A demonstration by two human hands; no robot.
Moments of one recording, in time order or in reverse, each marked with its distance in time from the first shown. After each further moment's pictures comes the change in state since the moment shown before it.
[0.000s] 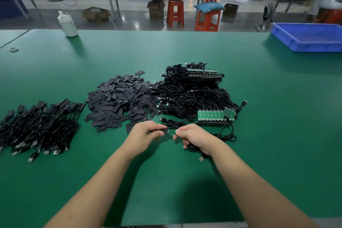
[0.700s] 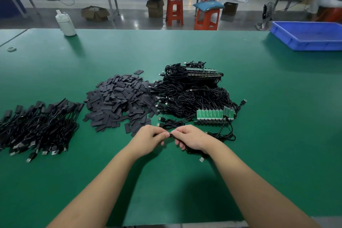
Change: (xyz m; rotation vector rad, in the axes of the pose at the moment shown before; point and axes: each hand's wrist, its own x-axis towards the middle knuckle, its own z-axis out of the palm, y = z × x) left_hand 0.003 0.005 0.014 0.054 -0.147 -0.056; right_hand -0.007 -0.007 0.003 -0.210 -0.039 -0.100
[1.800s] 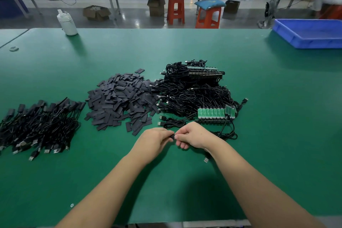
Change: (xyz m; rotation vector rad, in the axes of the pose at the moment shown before) left_hand -0.011 0.008 0.016 0.394 0.165 0.384; right_hand -0.002 0.001 -0.004 0.003 0.014 0.029
